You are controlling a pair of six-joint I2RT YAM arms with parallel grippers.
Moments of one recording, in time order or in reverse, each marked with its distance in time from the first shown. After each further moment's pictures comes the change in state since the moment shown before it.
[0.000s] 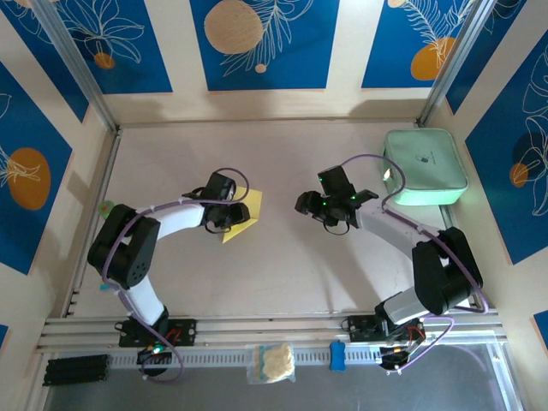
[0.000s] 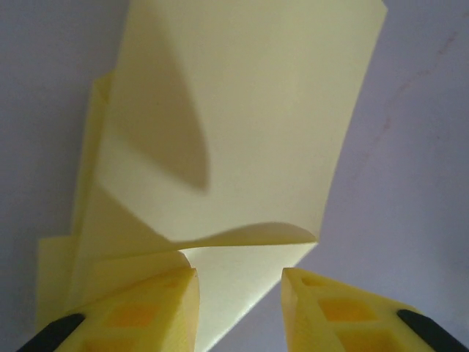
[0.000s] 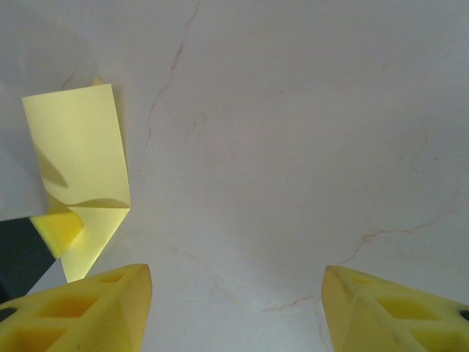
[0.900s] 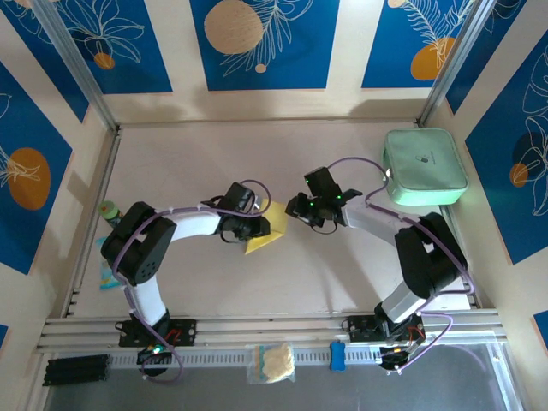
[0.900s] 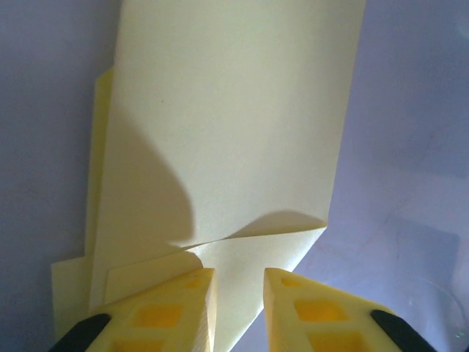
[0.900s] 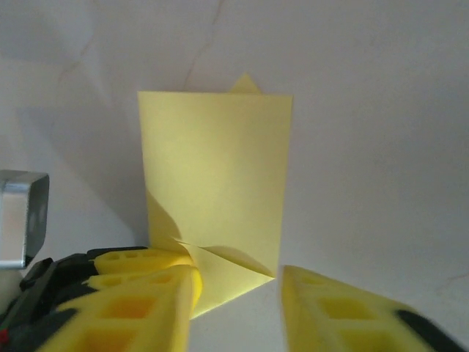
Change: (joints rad) left arm -0.147 0.064 -0.004 0.092 0.191 0.006; right arm 0.064 0.136 0.036 0.090 -0.087 0.098
